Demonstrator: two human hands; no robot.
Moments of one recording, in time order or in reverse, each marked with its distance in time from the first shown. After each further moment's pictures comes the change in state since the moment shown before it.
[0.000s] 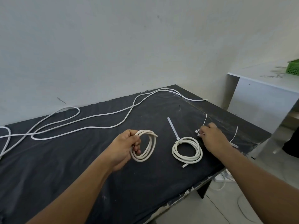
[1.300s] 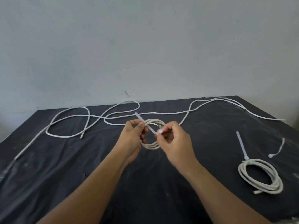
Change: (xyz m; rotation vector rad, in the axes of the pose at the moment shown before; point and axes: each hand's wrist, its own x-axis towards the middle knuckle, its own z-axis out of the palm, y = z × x) left_hand -0.054 0.039 -0.127 -0.183 0.530 0.193; right_hand -0.076 -0.316 0.028 0.998 -0.015 -0.439
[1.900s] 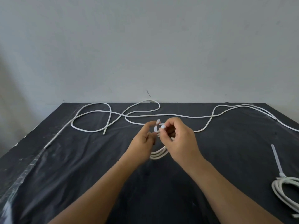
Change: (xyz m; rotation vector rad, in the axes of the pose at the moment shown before) left_hand -0.011 0.005 -0.061 0.583 -0.126 0.263; right_hand 0.021 -0.021 0.056 -0.093 -0.090 -0.252
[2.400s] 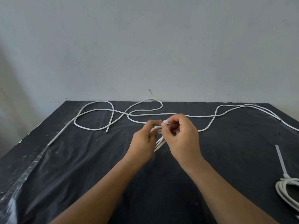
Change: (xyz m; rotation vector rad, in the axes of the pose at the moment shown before) left_hand -0.007 0.008 -0.001 0.158 0.129 0.101; right_hand 0.003 -0.010 0.010 0.031 0.154 0.051
